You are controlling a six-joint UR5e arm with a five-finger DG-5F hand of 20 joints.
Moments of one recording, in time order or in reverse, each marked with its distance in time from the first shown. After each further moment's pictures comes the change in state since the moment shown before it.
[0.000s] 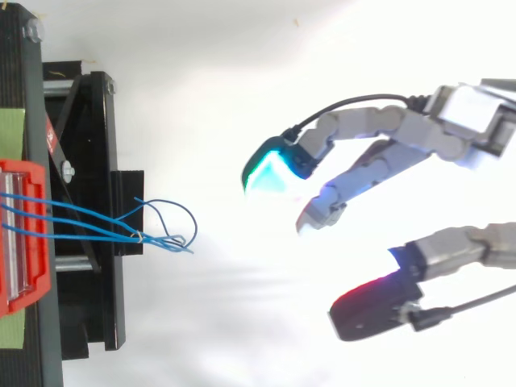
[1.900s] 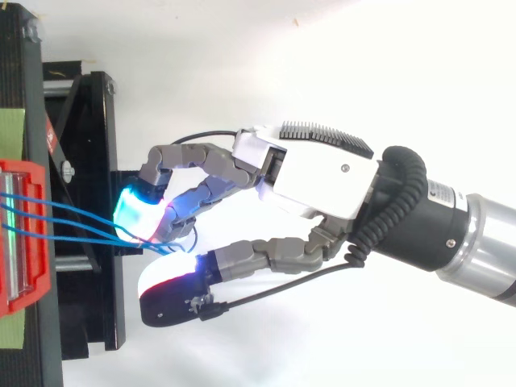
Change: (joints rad) arm -0.022 -0.328 0.317 0.080 -0.012 -0.015
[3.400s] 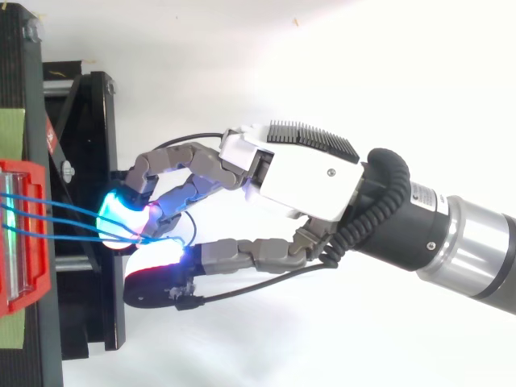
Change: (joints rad) arm -0.001 -0.030 0.013 0.083 0.011 -0.069
